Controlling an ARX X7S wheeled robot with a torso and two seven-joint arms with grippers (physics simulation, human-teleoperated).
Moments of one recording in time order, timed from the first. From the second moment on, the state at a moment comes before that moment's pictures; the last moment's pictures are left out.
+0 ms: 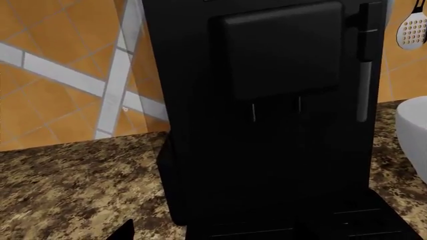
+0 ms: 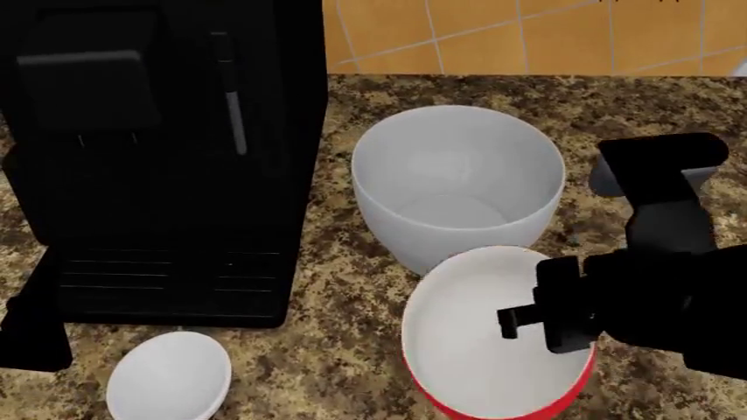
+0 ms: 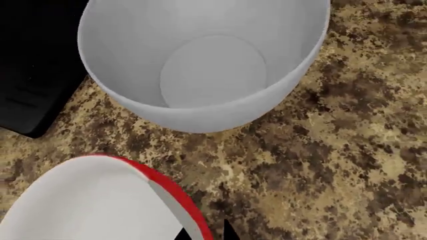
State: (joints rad) left arm -0.35 -0.45 -0.08 0.64 -0.45 -0.97 -0.17; right arm 1.21 0.70 -0.46 0.22 1.24 1.47 0.12
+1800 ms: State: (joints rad) left arm -0.34 -0.48 -0.08 0.65 -0.47 -0.96 -0.18; right arm 1.57 0.10 0.16 1.31 0.00 0.79 -0.07
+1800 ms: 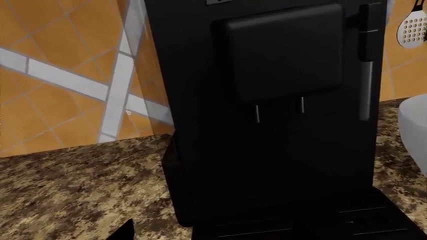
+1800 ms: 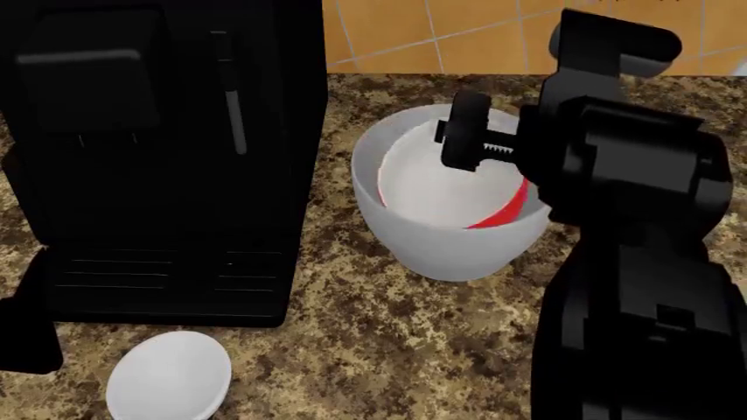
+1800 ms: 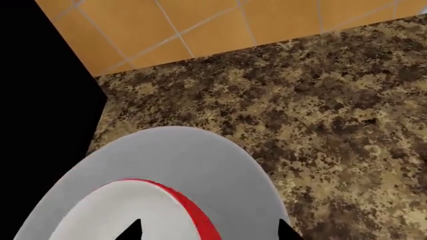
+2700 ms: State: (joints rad) left arm -0.34 -0.50 -0.09 0.65 -0.48 -0.97 -0.20; right arm 1.28 0.18 0.03 0.21 0.59 1.42 0.17
